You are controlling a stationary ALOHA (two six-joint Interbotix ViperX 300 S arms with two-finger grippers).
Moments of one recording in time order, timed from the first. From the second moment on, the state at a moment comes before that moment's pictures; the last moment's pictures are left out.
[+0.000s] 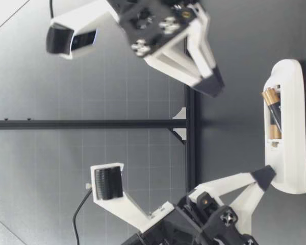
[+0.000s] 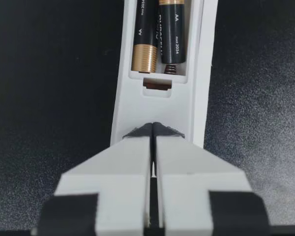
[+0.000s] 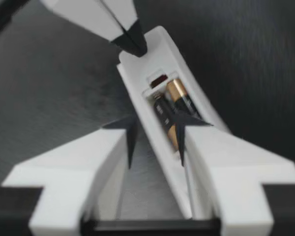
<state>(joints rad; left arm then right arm) 0.08 0.10 0.75 -0.04 0.12 0.00 -0.10 -0.01 0.86 0.09 -0.21 0.52</state>
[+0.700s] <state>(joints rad) 0.08 0.11 0.75 -0.04 0.12 -0.02 -0.12 0.06 0.85 0.09 -0.11 1.12</state>
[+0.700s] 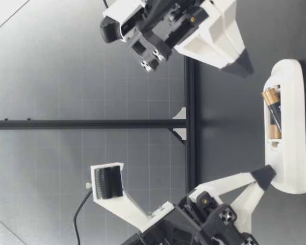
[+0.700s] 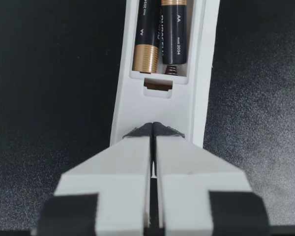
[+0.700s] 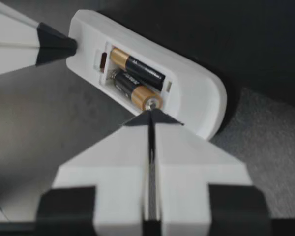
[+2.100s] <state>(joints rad) 0.08 0.12 0.74 -0.05 0.12 -0.02 -0.10 0.15 0.72 -0.06 0.07 1.12</state>
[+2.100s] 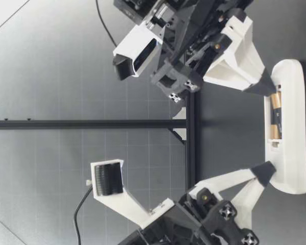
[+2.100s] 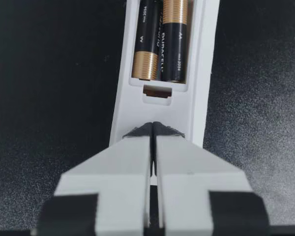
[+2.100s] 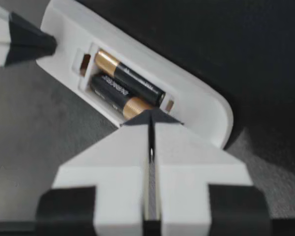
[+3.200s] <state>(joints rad) 0.07 0.27 0.51 -0.05 0.16 0.00 -0.09 -0.08 0.78 -0.43 0.28 1.12</state>
